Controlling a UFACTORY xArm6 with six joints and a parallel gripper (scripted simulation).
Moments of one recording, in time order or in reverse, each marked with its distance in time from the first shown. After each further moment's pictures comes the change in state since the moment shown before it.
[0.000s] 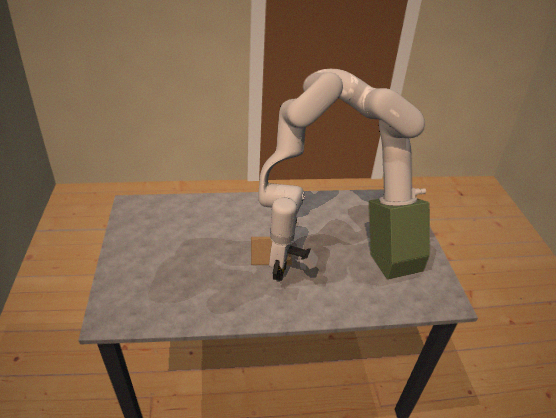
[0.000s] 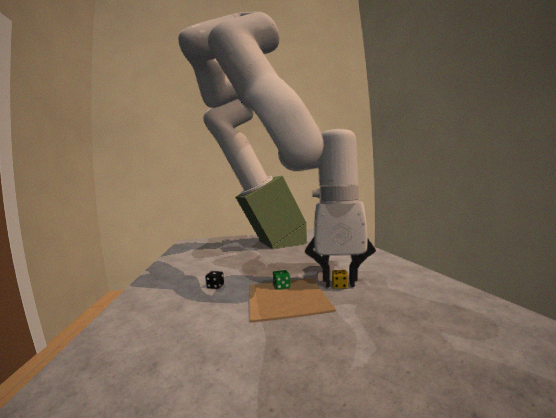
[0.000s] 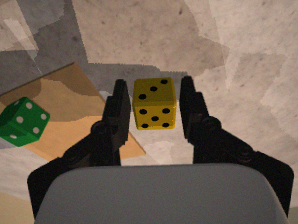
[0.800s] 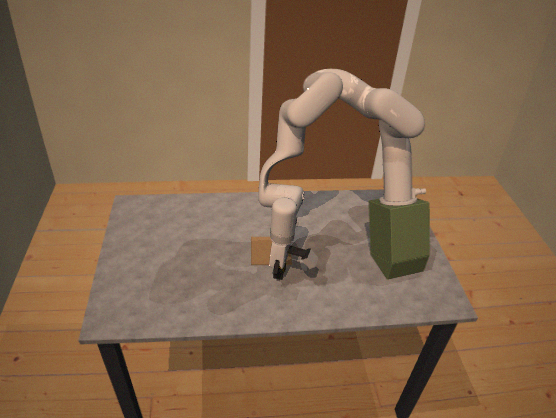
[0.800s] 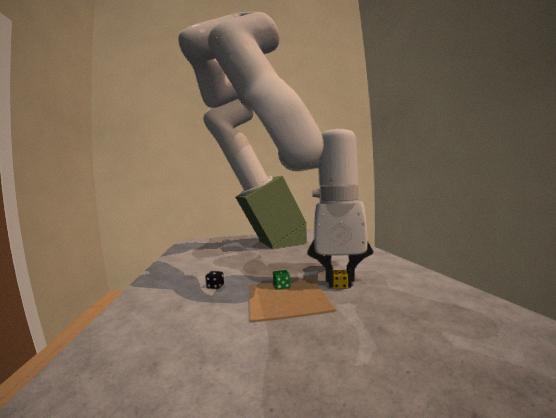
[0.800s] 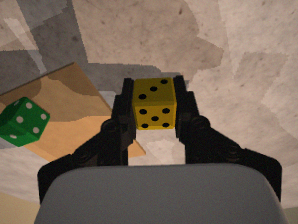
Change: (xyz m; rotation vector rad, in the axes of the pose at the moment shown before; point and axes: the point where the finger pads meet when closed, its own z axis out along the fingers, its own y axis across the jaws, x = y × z) arm 0.000 0.000 0.000 0.000 0.000 0.000
